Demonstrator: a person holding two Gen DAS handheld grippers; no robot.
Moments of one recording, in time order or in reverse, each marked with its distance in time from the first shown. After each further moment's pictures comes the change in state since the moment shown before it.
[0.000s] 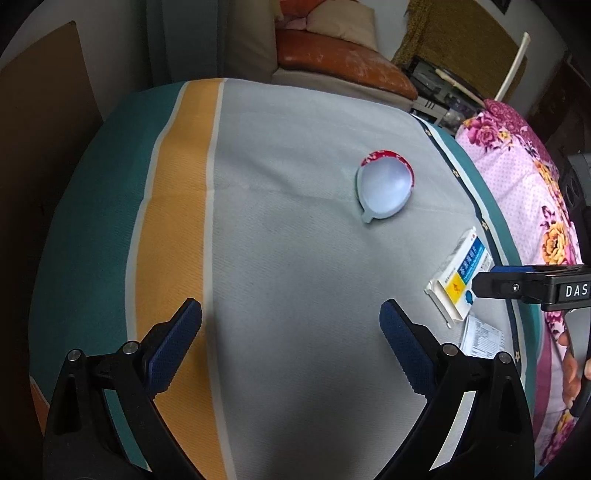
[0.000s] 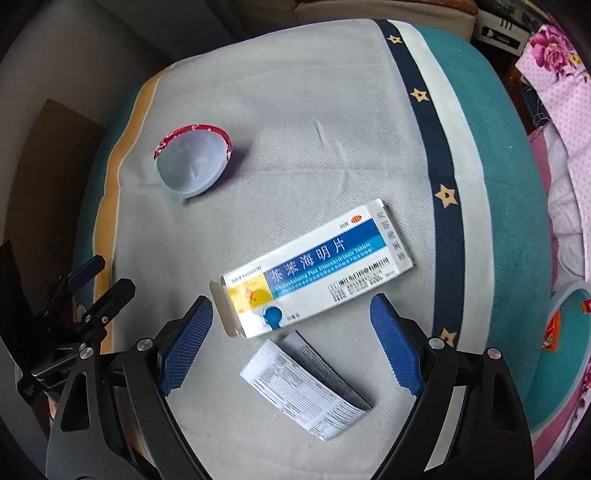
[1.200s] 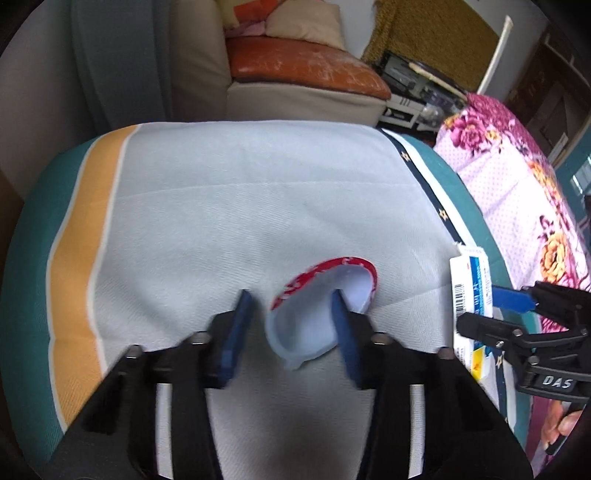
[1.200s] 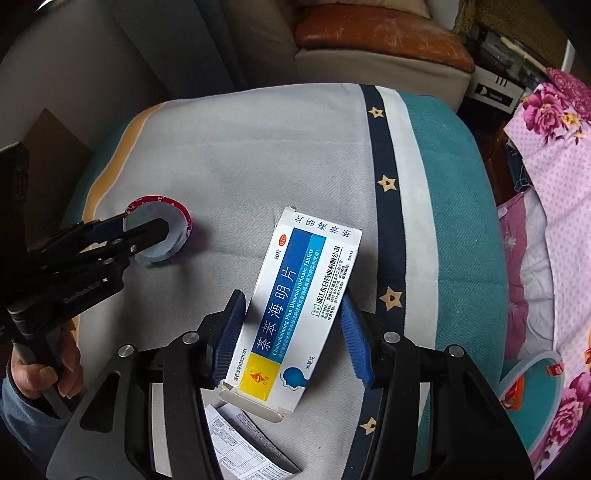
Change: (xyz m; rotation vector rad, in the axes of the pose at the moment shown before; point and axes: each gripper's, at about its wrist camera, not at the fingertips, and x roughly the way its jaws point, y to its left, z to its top) left arm 0.057 -0.064 0.080 0.113 -0.007 -0.057; right arm -0.014 -0.027 0.033 -0.117 -0.188 -0.094
